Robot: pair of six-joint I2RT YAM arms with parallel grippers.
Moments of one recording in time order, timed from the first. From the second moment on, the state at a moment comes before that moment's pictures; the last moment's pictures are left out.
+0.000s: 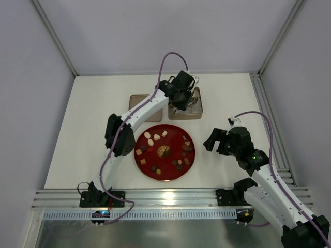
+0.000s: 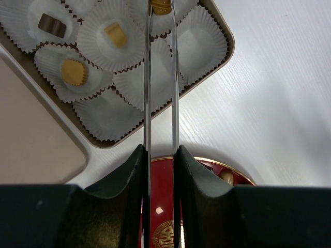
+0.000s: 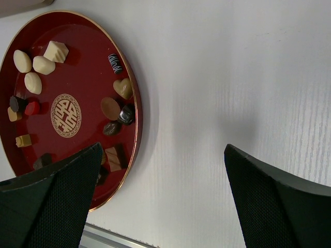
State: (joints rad) left arm -0.75 2.25 2.22 -0.90 -0.04 -0.15; right arm 0.35 0.69 0.51 -0.49 -0.05 0.52
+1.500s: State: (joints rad) left arm -0.73 2.22 2.22 -0.87 0.02 -0.13; right arm 0.35 0.69 0.53 -0.50 -0.05 0.52
